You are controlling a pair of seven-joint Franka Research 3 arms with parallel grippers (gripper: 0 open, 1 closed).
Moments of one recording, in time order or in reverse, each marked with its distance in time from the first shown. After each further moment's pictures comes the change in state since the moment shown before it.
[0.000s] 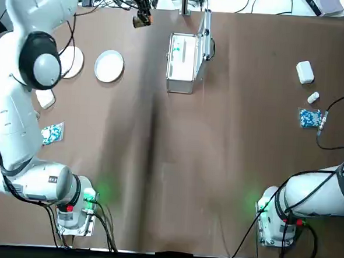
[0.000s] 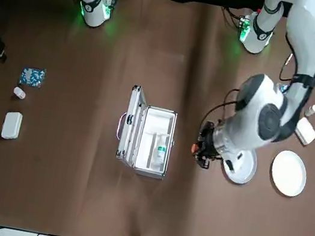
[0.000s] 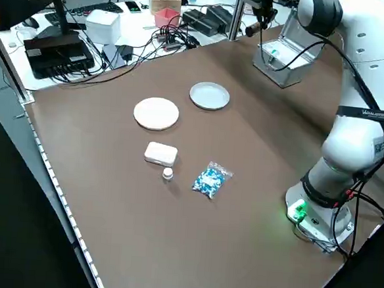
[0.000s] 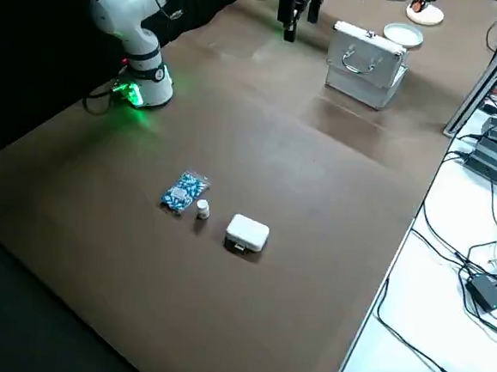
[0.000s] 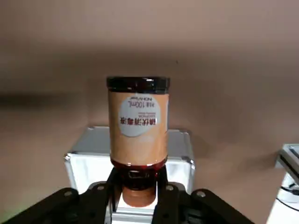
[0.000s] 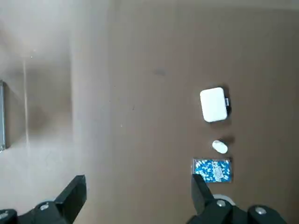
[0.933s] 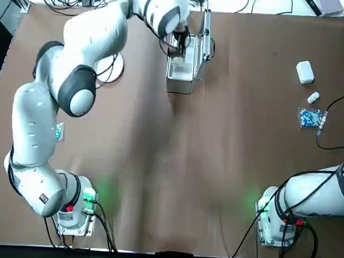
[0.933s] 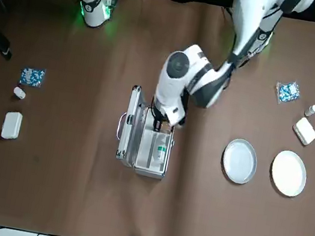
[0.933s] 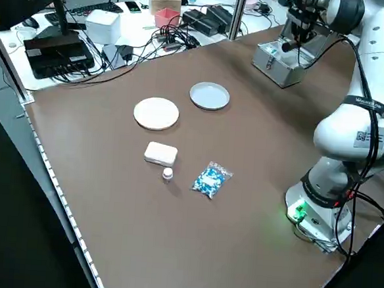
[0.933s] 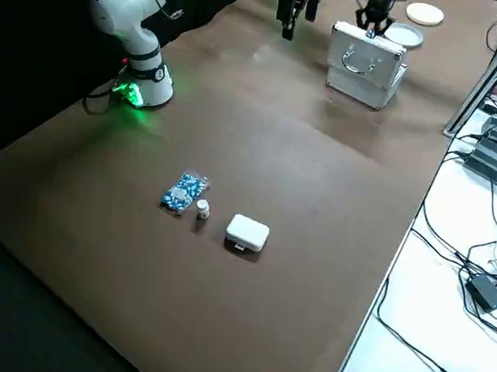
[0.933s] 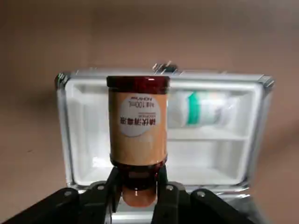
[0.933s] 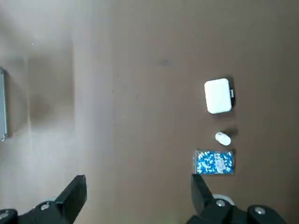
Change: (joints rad) left arm -0.566 0.080 0.290 -0.001 0.135 0.221 -0.400; right arm 0.009 0.000 0.005 0.001 0.001 -0.040 0.000
